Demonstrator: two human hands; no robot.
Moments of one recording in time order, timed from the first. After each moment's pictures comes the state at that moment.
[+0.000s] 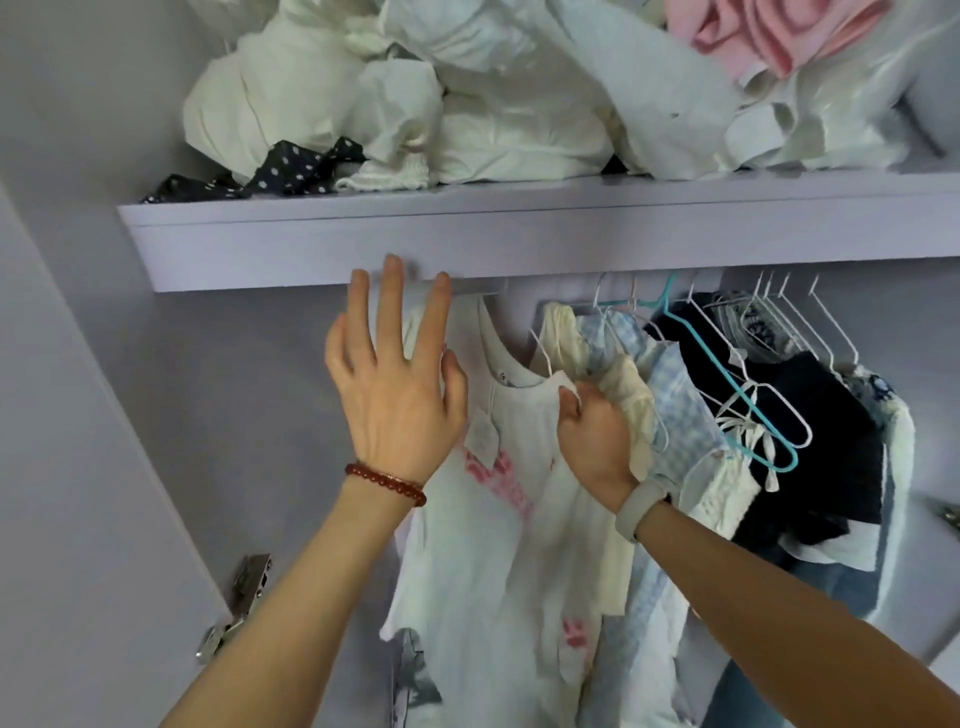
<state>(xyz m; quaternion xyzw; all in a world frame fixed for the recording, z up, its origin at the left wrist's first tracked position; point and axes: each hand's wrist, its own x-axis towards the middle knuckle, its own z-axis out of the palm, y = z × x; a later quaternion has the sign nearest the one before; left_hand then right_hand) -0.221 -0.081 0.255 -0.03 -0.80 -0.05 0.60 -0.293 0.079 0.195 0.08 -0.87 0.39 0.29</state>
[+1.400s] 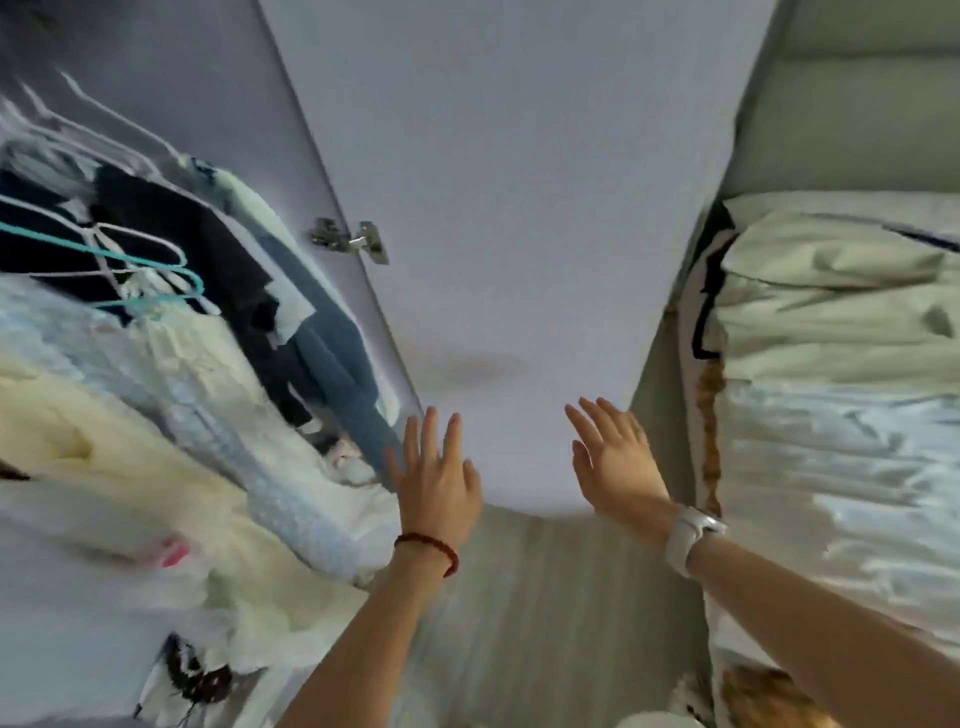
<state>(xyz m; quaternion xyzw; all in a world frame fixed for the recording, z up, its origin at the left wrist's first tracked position) -0.065 0.229 0.014 -0.45 -0.88 -0.13 -0.01 0.089 0.358 -0.007 -0.37 -0.90 0.15 0.14</state>
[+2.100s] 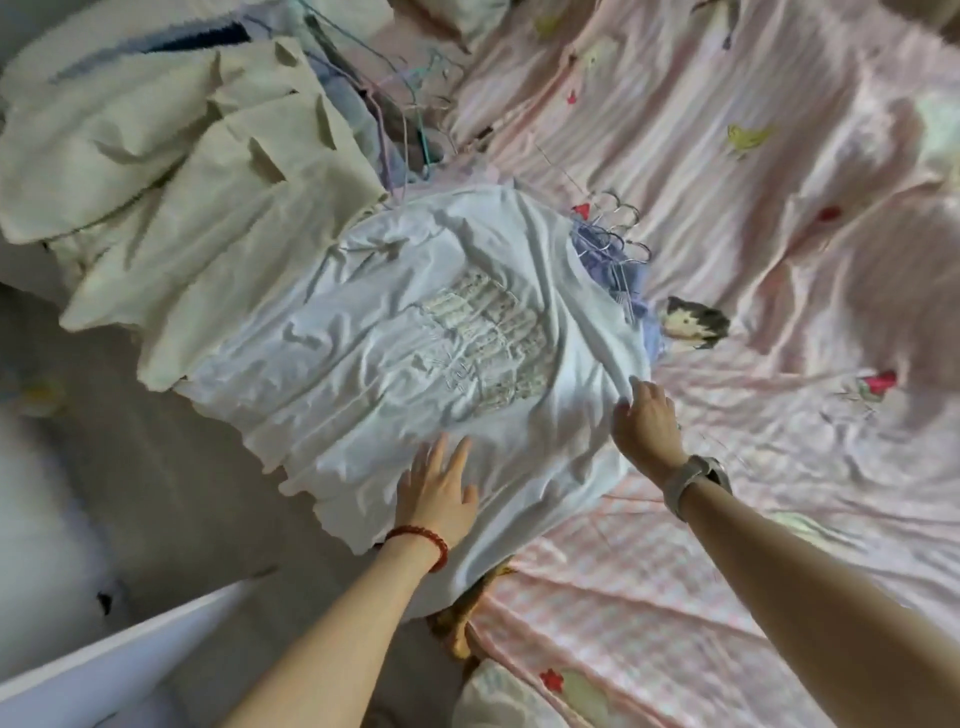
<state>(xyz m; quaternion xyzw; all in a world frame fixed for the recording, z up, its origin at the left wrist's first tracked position) 0.460 0.524 -0.166 -0.77 -0.50 0.18 -0.35 0.700 0.478 -0.171 -0.89 -0.36 0.27 0.11</state>
